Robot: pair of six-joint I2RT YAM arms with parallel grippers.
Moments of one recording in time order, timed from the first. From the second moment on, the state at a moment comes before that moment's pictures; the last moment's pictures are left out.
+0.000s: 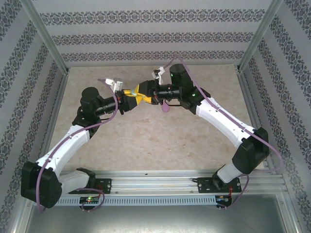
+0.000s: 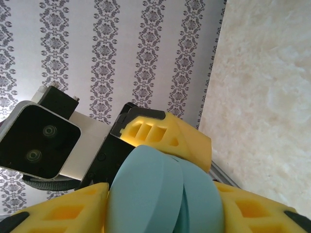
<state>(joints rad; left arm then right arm) -0.29 1.15 0.84 0.30 0.80 -0.43 0.62 1.55 1.42 -0.20 -0.79 1.15</state>
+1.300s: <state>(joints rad) -0.30 0.84 0.88 -0.30 0.42 -0.05 0.59 1.83 1.36 -0.18 -0.75 1.05</state>
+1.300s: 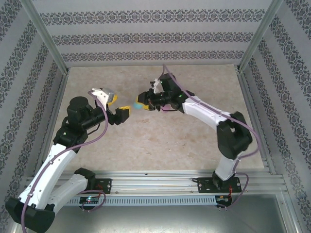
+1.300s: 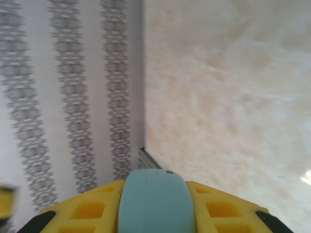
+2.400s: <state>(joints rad) -0.26 0.81 0.80 -0.44 0.17 -0.03 0.55 1.82 1.39 -0.66 -0.40 0.59</state>
